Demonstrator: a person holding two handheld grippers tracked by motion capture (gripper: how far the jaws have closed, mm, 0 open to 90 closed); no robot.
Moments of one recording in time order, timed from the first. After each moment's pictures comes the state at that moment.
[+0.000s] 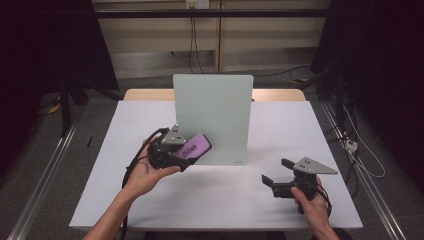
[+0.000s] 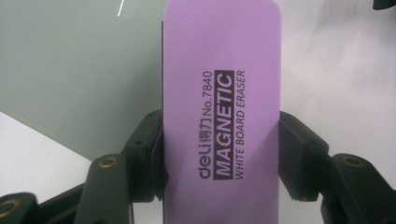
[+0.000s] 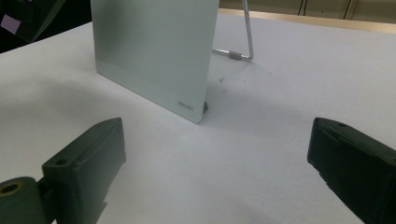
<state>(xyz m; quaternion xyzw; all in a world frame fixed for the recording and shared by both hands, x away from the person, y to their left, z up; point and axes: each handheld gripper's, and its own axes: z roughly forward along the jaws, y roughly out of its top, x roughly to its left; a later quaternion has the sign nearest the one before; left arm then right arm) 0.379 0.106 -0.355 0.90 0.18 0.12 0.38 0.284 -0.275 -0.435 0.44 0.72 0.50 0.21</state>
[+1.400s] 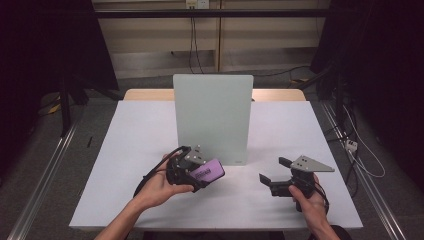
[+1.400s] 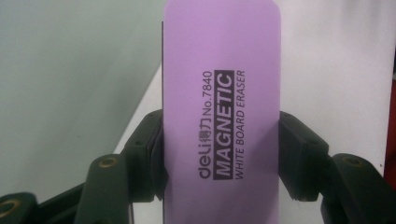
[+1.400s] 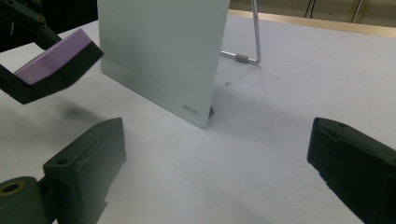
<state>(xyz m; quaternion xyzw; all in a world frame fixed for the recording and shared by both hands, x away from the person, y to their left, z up) 0.356 0.065 -0.393 0.94 0.13 0.03 0.31 0.289 -0.270 -0.434 0.43 0.73 0.50 0.20</state>
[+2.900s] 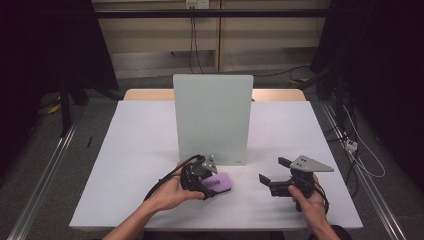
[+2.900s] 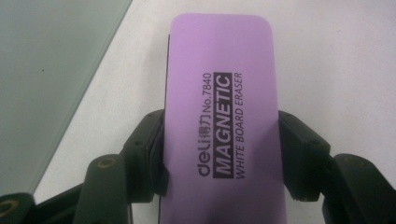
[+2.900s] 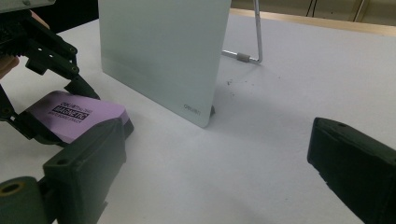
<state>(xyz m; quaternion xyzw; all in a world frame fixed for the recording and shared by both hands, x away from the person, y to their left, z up) 0.358 0.036 -0.431 0.96 0.11 0.00 0.26 0.290 -0.270 -0.435 0.42 0.73 0.50 0.20</state>
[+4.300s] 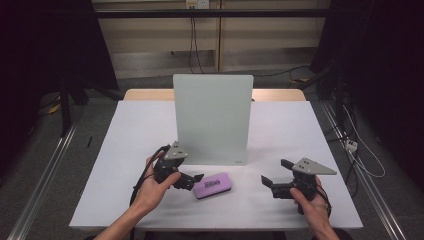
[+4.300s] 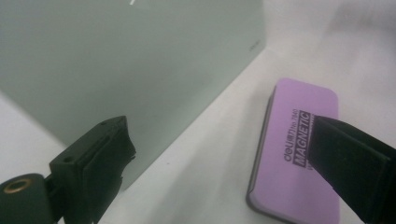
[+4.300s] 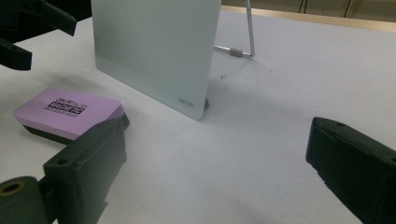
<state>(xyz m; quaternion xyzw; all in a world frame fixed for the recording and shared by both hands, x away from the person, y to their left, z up) 0.360 0.109 -0.408 0.86 0.26 0.10 0.42 0.283 -0.274 -0.436 0.43 0.72 0.50 0.21</state>
